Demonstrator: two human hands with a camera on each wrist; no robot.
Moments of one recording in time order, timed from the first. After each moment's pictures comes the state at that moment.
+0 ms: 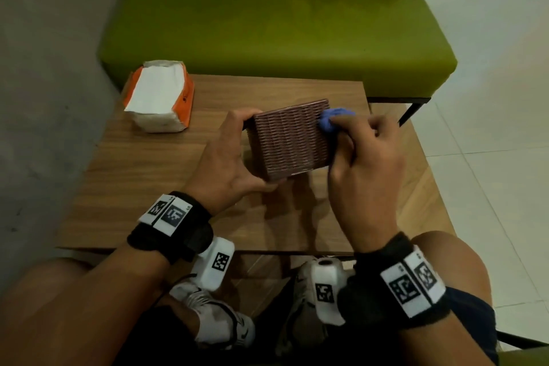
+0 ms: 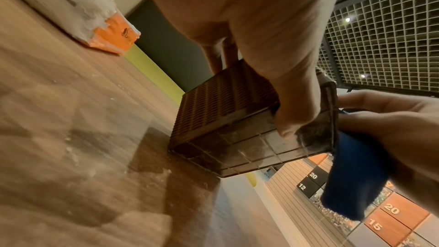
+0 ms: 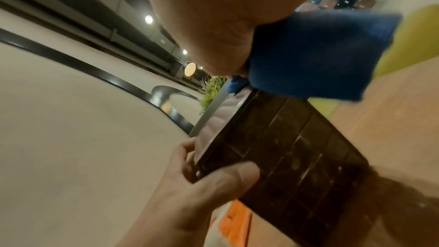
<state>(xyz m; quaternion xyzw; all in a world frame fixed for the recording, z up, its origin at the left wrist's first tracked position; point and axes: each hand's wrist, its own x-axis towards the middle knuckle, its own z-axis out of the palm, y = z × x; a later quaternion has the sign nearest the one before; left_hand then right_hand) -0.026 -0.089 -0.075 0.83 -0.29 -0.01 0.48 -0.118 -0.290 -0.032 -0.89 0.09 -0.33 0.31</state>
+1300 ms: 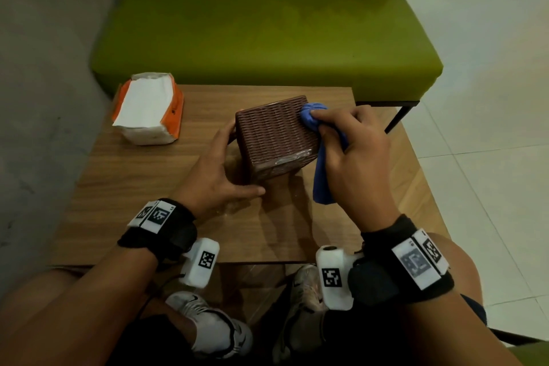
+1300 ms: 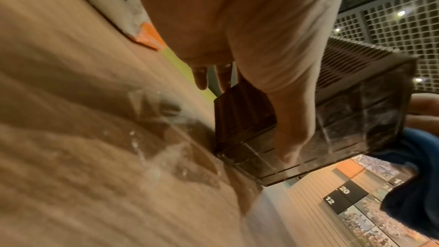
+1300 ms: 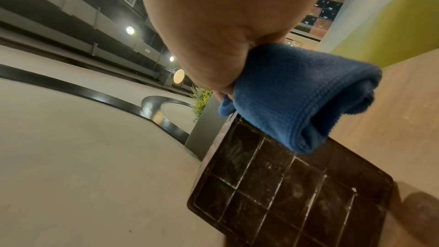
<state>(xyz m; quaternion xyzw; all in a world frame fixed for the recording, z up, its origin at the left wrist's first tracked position) -0.005 -0.076 -0.104 0.83 -0.24 -0.12 0.49 -0.091 -0.316 -0.029 -0.89 0.06 -0.27 0.36</state>
